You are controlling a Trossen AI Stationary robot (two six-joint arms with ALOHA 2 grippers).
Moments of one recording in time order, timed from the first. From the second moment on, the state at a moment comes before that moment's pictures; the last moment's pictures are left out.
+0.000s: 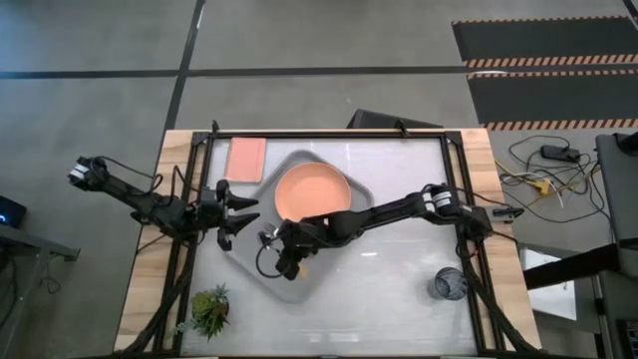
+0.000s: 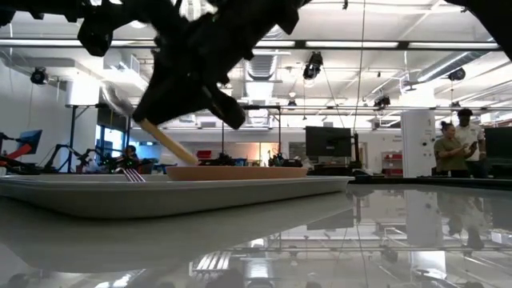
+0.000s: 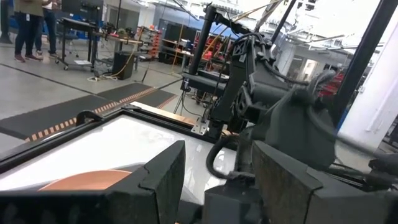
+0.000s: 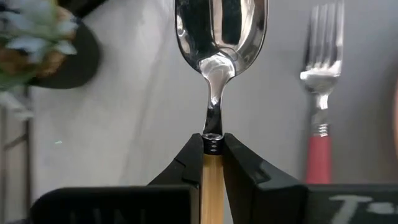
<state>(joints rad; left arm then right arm) -0.44 0.56 0.35 0.29 -0.64 -0.25 0.15 2.24 1.81 -0.36 -0.01 0.63</state>
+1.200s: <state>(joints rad) -0.44 0.56 0.35 0.29 -0.64 -0.22 0.15 2.29 1.79 -0.35 0.08 0.52</state>
